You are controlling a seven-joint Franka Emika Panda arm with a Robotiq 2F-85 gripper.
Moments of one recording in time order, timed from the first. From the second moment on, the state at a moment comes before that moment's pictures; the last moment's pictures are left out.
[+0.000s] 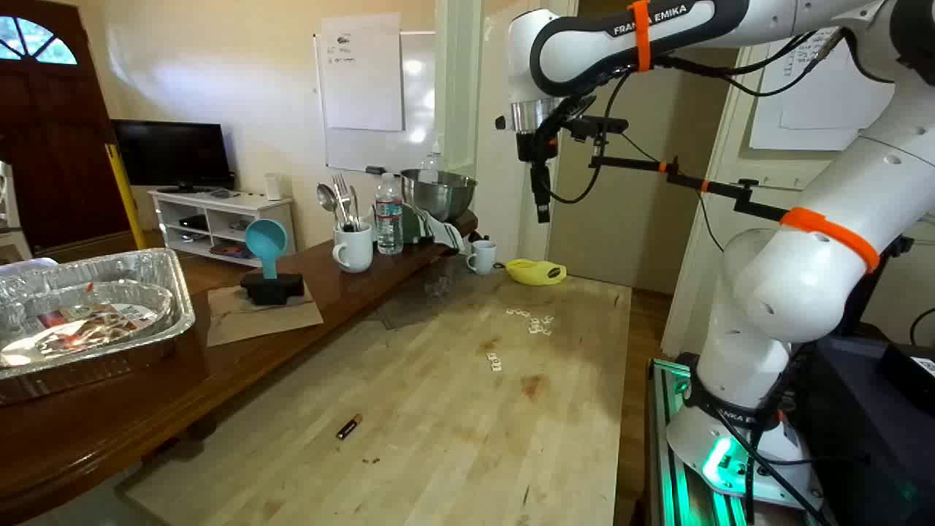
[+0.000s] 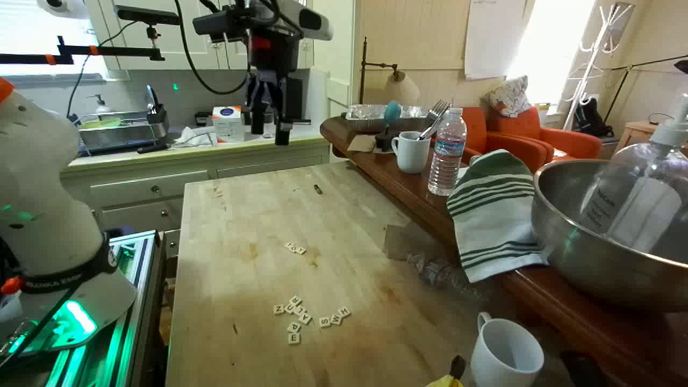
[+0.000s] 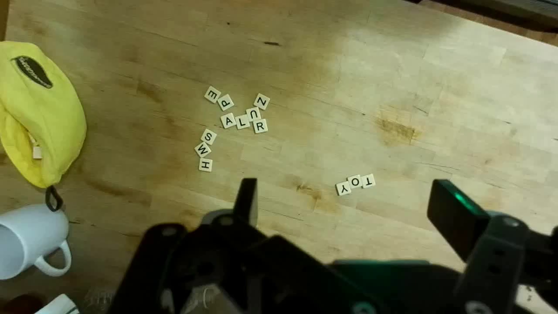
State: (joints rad) arm -0.04 -0.47 -0.13 -2.30 -0.20 1.69 -0.38
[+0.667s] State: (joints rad) arm -0.04 -0.47 -0.13 -2.30 -0.20 1.69 -0.38
